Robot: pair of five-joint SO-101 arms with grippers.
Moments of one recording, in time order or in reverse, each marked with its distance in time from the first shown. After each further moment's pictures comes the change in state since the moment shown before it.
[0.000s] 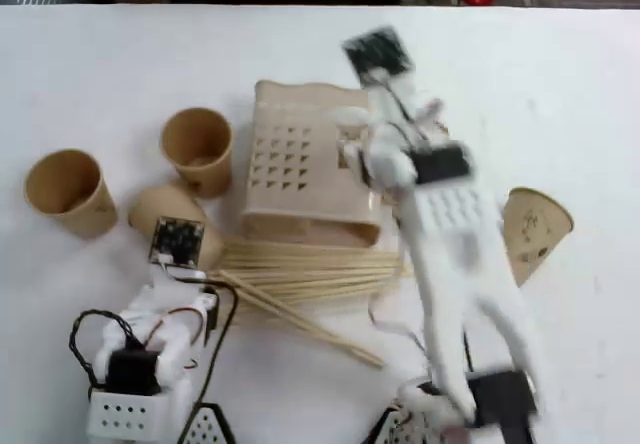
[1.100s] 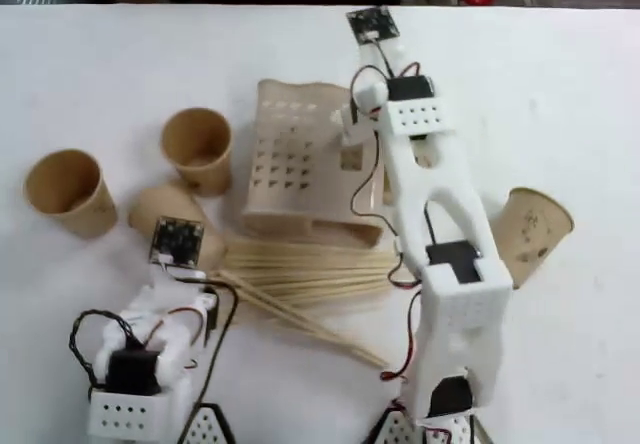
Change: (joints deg) left arm 0.0 0.0 0.0 0.0 0.0; right arm 5.6 41.3 -30.8 0.4 -4.5
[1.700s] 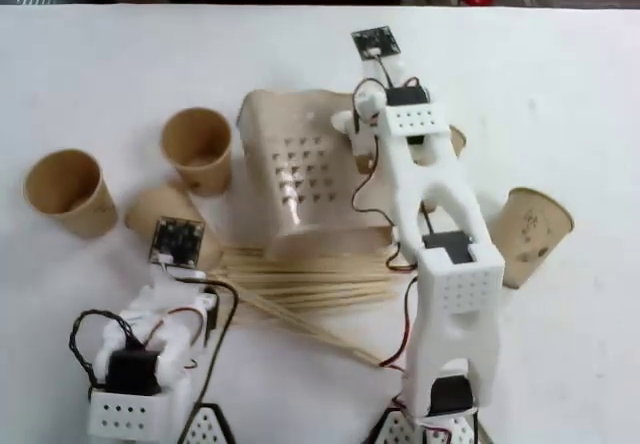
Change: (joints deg) left arm 0.0 0.0 0.0 0.0 0.0; right arm 0.6 3.4 -0.1 -3.2 -3.7
